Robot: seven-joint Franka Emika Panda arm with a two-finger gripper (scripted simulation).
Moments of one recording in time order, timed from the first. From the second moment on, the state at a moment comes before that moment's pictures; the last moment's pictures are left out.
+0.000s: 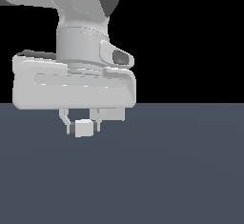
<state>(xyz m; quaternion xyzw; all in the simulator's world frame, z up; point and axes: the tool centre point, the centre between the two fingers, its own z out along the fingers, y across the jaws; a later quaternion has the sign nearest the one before) -0.070 0.072 0.052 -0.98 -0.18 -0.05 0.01</state>
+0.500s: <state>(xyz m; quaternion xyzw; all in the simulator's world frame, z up) -0.050 0.069 0.076 -1.00 -0.04 -0.05 0.00</state>
